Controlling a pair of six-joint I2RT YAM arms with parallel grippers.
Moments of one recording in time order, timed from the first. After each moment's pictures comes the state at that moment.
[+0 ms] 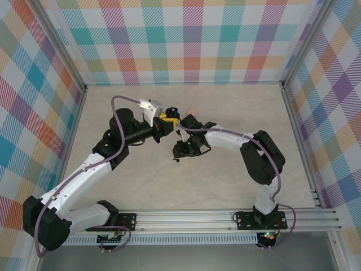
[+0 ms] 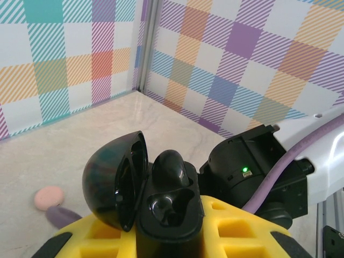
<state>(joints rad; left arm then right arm) -0.54 1.11 0.94 0.02 0.45 -0.13 0.75 1.91 1.31 -0.58 -0.38 0.48</state>
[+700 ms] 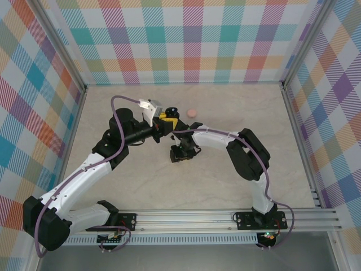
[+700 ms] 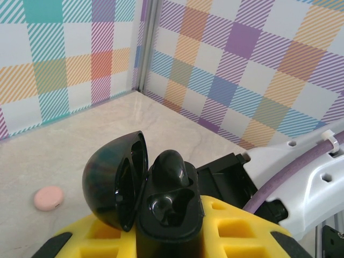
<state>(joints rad) -0.53 1.11 0.94 0.02 0.46 -0.13 0.83 2.06 1.47 -0.75 -0.22 0.48</state>
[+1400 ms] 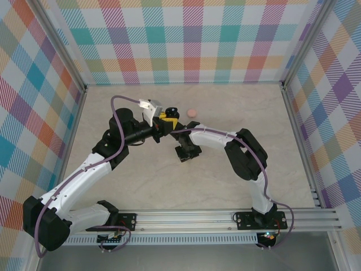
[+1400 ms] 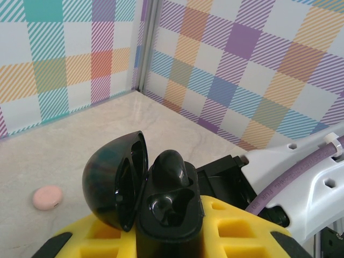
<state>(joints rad) -0.53 1.11 0.93 0.03 0.46 -0.14 0.84 2.08 1.52 -0.91 0.06 0.40</state>
